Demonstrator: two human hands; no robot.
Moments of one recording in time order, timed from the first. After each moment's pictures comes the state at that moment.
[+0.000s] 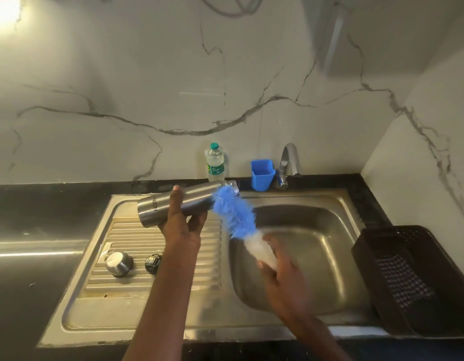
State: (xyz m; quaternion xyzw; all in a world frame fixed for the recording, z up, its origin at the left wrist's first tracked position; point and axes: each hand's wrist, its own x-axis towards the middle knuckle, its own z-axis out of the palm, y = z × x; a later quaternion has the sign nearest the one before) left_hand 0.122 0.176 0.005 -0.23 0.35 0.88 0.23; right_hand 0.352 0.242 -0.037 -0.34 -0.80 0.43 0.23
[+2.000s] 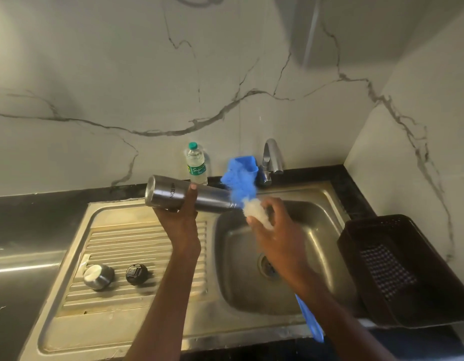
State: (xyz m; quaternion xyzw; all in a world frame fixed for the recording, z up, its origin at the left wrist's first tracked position) left_hand 0.136 0.225 -0.020 -0.02 0.52 0.84 0.12; right_hand 0.320 0.311 0.005 -0.41 -0.78 0.40 0.26
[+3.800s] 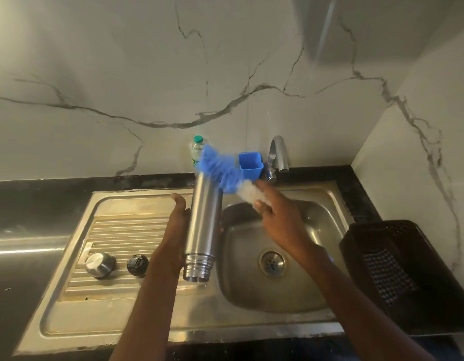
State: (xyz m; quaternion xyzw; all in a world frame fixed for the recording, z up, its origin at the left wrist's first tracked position) left_hand 0.136 0.183 -0.008 0.00 0.54 0.68 0.49; right_hand 0.297 0.359 -0.003 -0.27 -0.85 0.38 0.23
